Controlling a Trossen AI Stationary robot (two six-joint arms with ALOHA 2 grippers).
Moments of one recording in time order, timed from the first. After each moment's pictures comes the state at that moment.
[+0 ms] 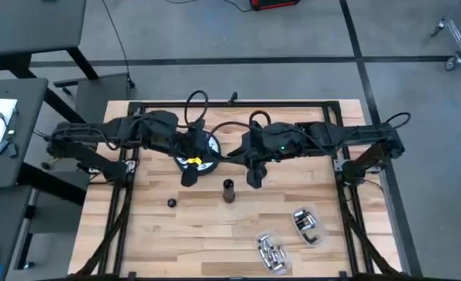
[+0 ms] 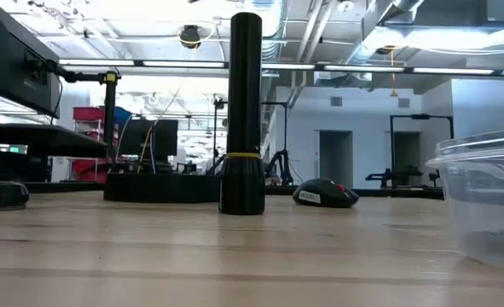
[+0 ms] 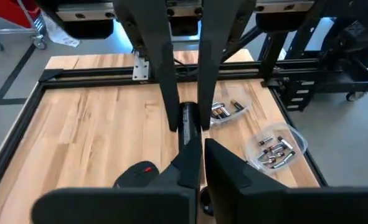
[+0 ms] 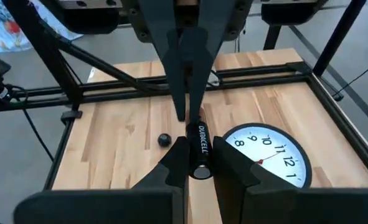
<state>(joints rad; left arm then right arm) -0.08 1.30 1.53 -0.52 -0.04 0.00 0.13 1.59 1.76 -0.62 0.16 0.15</state>
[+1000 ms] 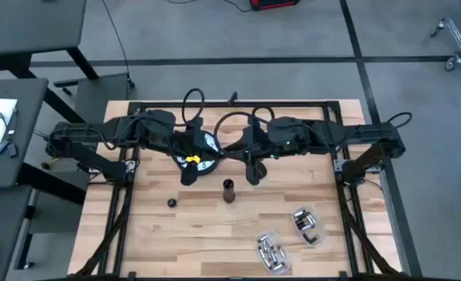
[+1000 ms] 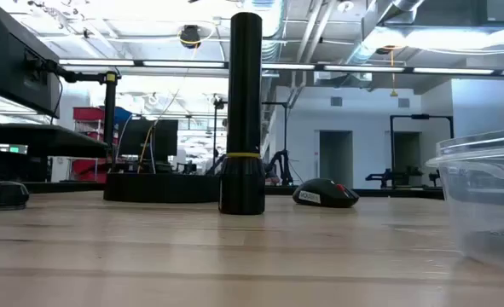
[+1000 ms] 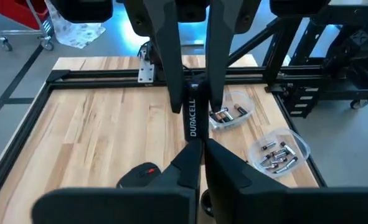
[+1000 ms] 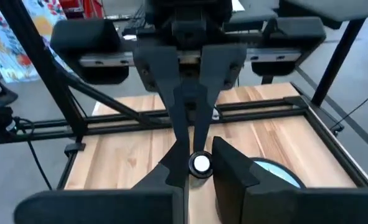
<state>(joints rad) -0.08 1.31 1.51 -0.48 -0.05 -0.01 0.13 1.58 1.75 -0.49 0.16 0.12</state>
